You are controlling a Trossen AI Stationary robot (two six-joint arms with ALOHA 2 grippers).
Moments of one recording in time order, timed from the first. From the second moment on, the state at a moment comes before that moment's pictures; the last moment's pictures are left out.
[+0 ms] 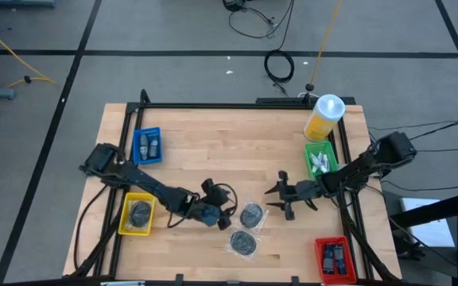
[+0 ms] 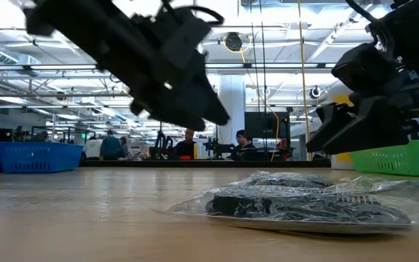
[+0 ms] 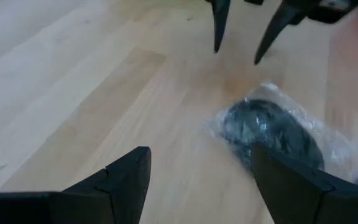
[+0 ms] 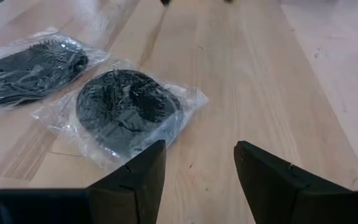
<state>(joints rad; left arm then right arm) -0.39 1.87 1.01 0.14 -0.60 -0.56 0.32 1.51 0.23 0.80 0.21 0.05</state>
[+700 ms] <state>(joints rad) -0.28 2.01 1.01 0.48 -0.56 -0.56 0.34 1.50 0.23 0.80 0.20 0.04</state>
